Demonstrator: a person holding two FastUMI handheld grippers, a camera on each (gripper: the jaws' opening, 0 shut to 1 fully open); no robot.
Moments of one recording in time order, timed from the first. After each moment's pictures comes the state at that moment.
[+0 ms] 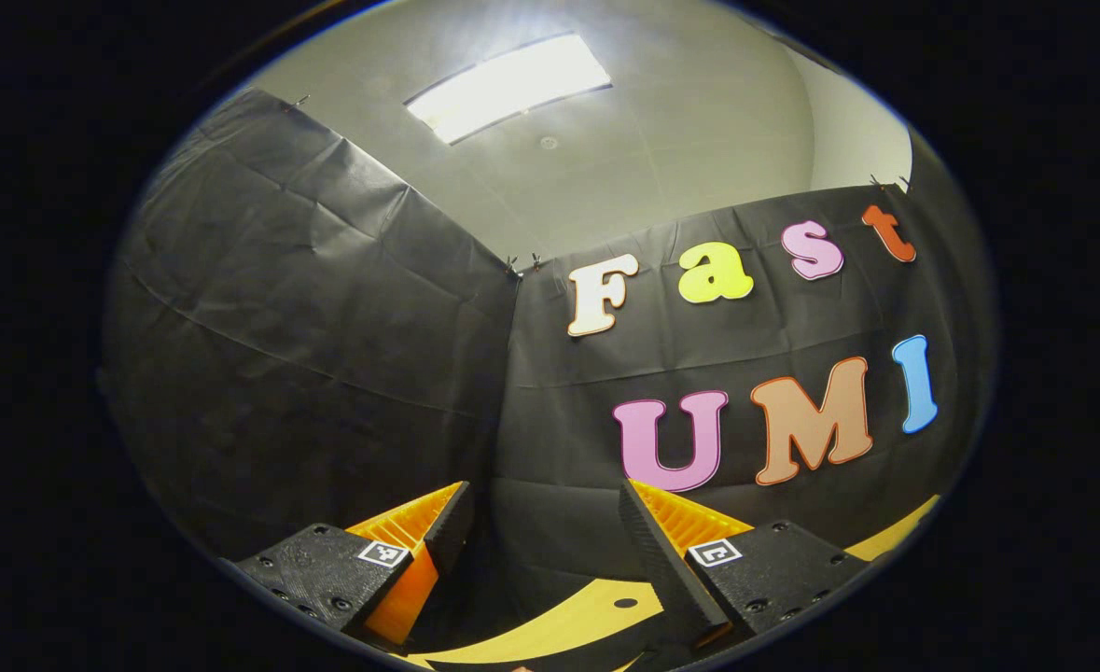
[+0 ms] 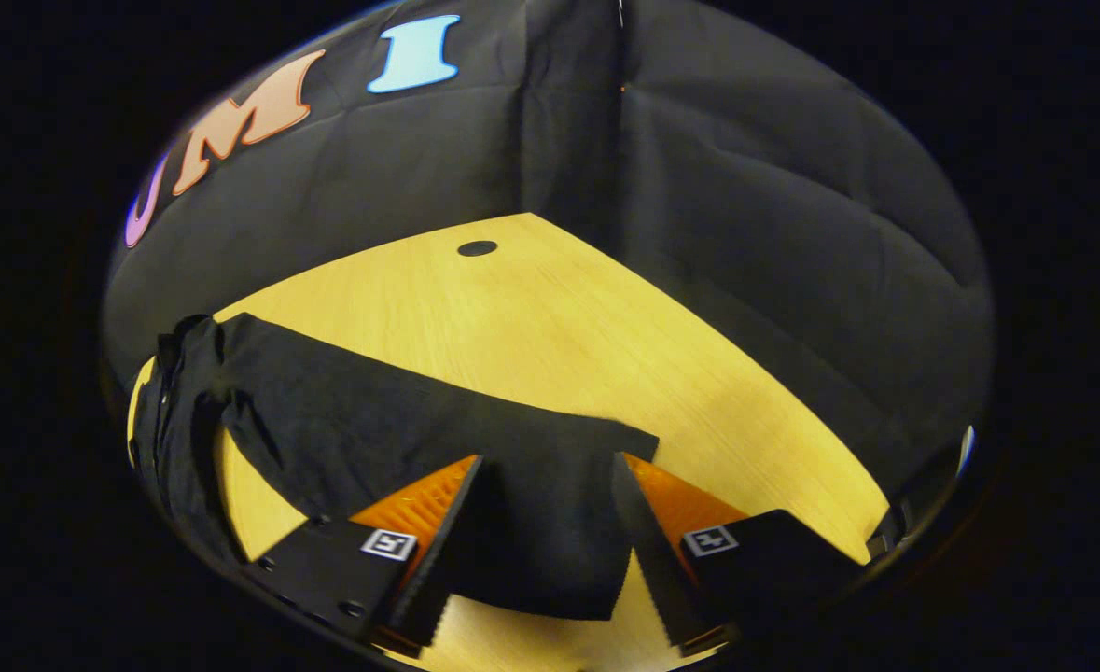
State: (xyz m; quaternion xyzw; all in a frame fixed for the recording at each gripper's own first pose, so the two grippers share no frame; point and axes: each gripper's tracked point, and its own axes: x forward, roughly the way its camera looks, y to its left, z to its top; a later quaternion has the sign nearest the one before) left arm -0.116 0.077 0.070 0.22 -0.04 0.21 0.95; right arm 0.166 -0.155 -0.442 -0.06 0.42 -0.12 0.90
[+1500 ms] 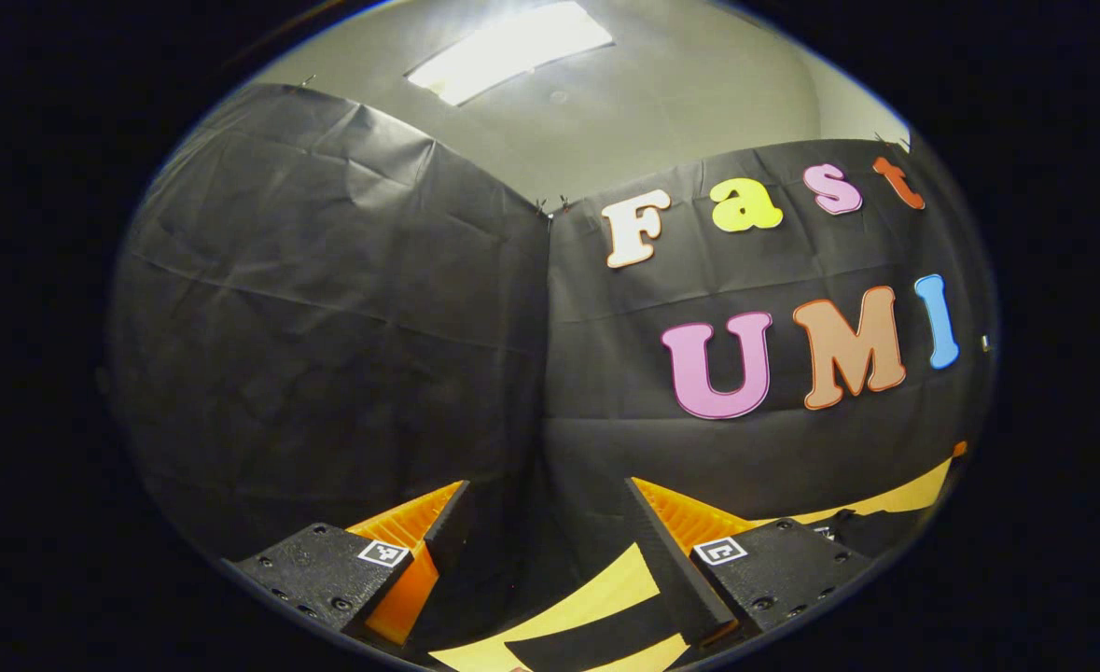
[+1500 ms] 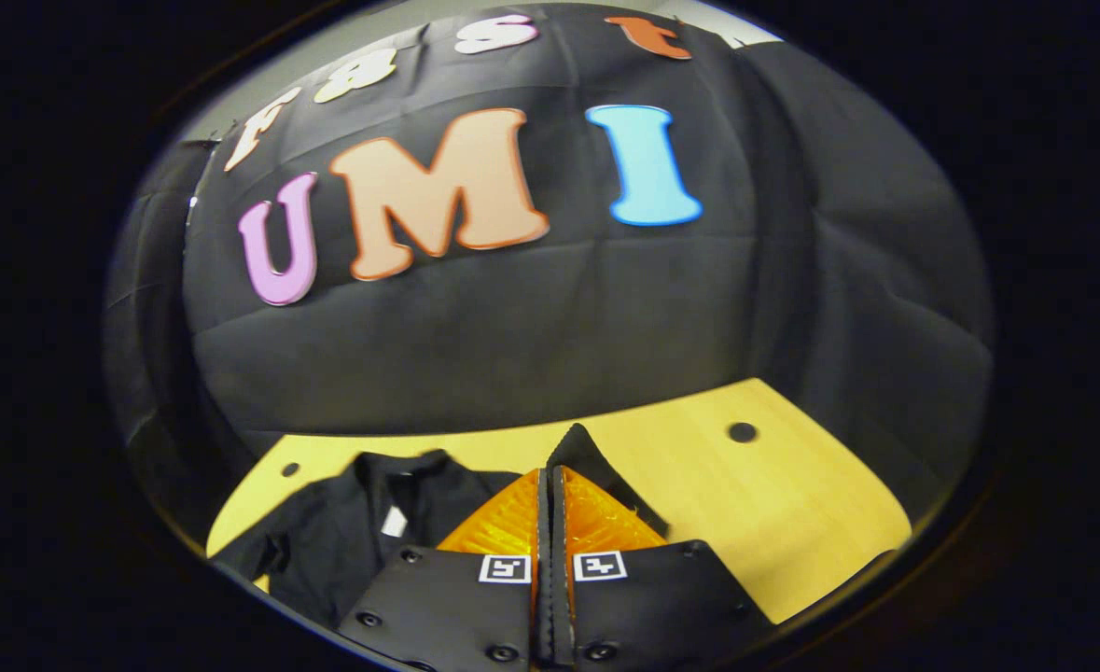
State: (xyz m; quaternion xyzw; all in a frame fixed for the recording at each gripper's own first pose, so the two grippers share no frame) left arm -0.190 0.195 0.021 0.22 0.06 0.26 0.94; right arm 0.243 0.175 -0.297 -0.05 0.28 0.12 0.95
